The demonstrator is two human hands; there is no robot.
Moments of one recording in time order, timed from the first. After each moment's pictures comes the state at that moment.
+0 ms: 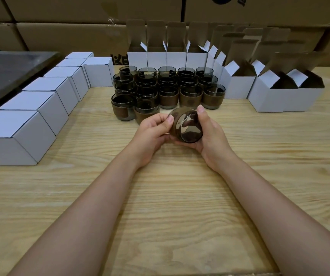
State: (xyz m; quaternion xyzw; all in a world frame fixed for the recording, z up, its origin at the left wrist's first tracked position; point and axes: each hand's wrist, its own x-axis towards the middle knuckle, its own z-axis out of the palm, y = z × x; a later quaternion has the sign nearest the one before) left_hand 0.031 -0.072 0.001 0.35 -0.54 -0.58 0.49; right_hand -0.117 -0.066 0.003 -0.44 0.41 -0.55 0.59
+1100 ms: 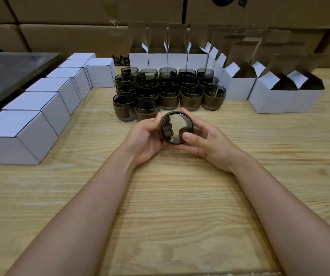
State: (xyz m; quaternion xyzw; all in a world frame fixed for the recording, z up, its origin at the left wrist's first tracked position) left_hand 0.038 -0.077 0.002 0.27 -0.43 -0.72 0.47; right_hand -0.139 -0.062 0.000 -0.56 0.33 -0.42 0.63
